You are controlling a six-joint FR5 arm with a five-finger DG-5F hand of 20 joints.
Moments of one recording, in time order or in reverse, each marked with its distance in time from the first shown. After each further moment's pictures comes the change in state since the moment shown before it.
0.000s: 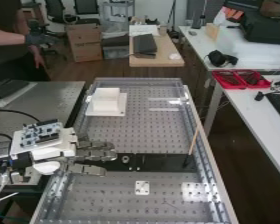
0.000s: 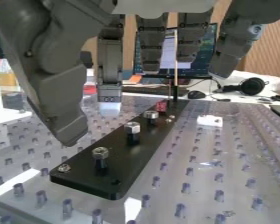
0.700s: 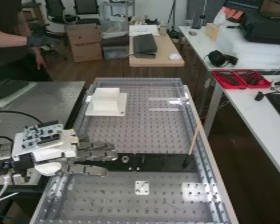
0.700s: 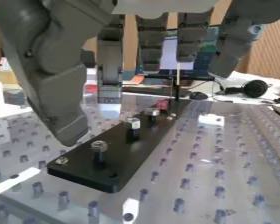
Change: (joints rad) arm 0.002 -0.020 0.003 0.020 -0.015 -0.028
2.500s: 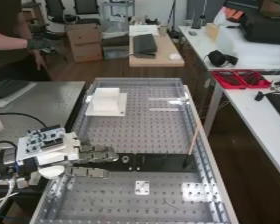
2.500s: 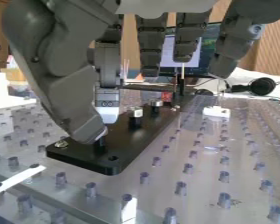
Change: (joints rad) arm -0.006 -0.040 0.017 0.010 -0.029 -0.010
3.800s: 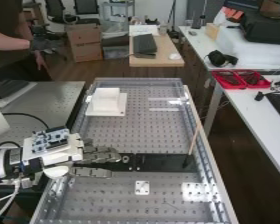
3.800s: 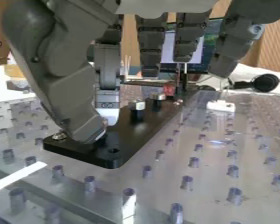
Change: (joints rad) arm 0.019 -0.018 0.012 -0.019 0.015 -0.024
